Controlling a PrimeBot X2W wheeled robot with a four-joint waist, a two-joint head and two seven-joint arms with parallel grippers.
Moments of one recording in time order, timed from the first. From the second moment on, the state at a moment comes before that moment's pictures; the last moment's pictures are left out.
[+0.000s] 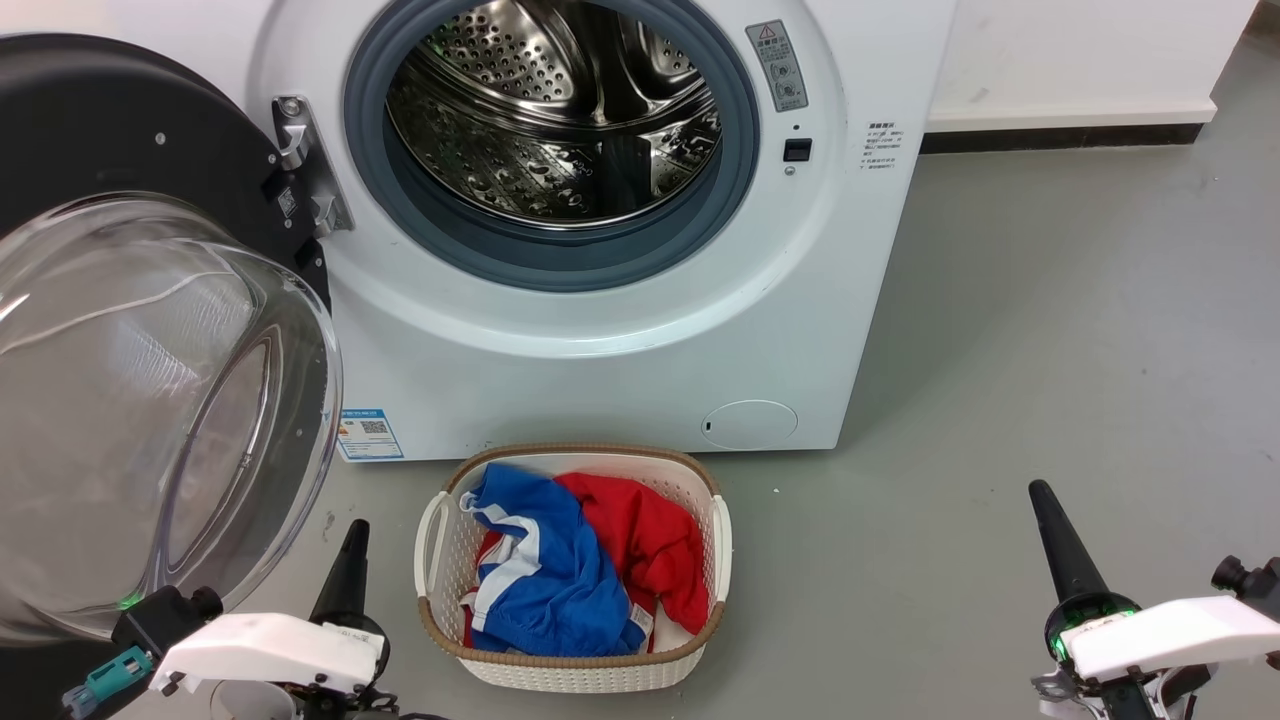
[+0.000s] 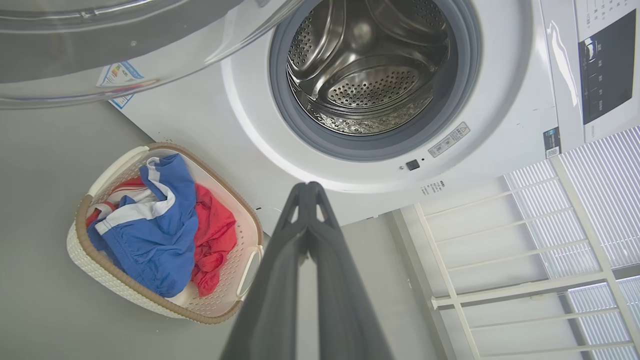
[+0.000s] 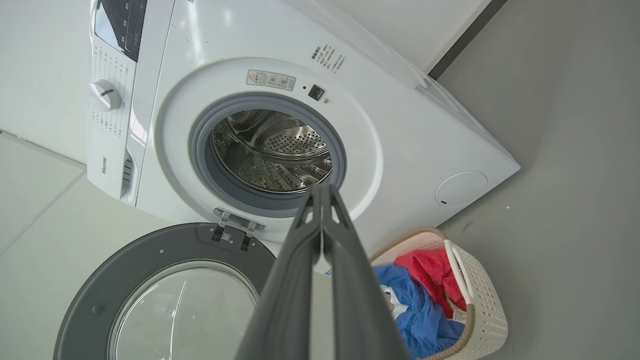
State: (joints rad) left arm -0.03 0.17 -0.06 0.18 -1.16 0.01 -0.02; right arm -0.01 -0.07 -0.03 0.14 1.07 0.13 0.05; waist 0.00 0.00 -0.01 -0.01
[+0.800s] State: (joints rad) left arm -0.06 0.12 0.00 0.21 -1.36 -0.05 0.03; right arm -0.05 -0.07 -0.06 0.18 1.31 0.13 0.06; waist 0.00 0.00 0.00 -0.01
